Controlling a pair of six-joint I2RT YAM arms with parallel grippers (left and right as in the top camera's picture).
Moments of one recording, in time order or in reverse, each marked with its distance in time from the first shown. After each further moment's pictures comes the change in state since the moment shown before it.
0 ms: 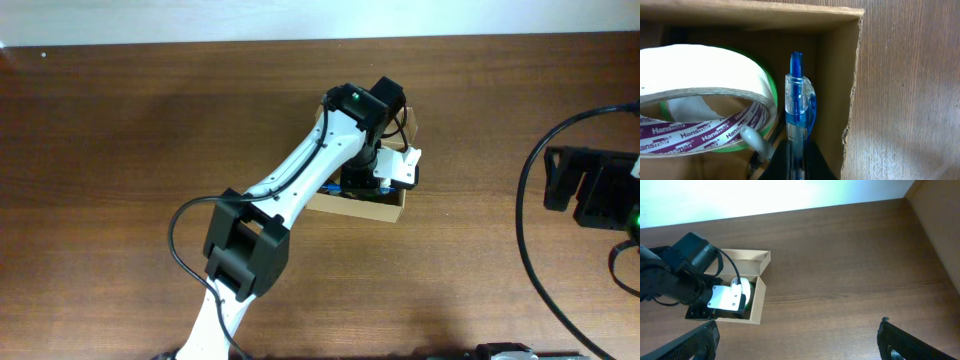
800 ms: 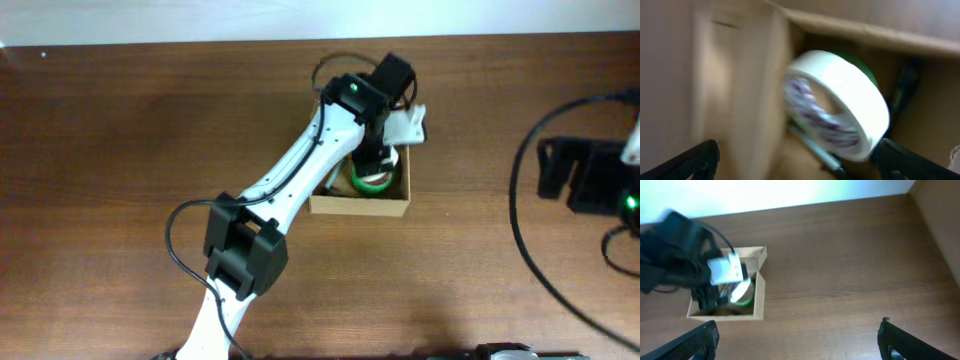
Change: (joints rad) left arm 0.008 0.001 0.143 0.173 -0.209 -0.278; right arm 0.000 0.052 0.002 0.000 -0.010 -0.001
